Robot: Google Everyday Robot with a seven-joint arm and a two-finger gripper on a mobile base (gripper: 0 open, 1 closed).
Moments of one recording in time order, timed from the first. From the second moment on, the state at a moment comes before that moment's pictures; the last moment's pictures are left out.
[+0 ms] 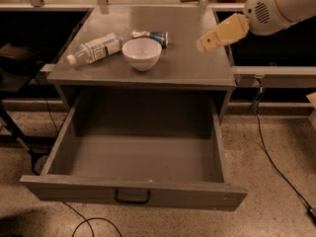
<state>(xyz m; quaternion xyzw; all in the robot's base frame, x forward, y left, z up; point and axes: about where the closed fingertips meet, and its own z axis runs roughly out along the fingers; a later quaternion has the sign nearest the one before) 0.591 -0.162 1.003 -0.30 0.87 0.09 0.39</state>
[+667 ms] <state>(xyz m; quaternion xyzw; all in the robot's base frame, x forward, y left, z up) 0.607 -0.152 1.011 -0.27 0.86 0.10 0.41</state>
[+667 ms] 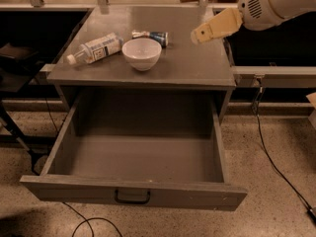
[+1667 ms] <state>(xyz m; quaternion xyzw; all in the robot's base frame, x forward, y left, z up) 0.708 -0.080 0.979 -0.24 0.85 0.14 0.44</state>
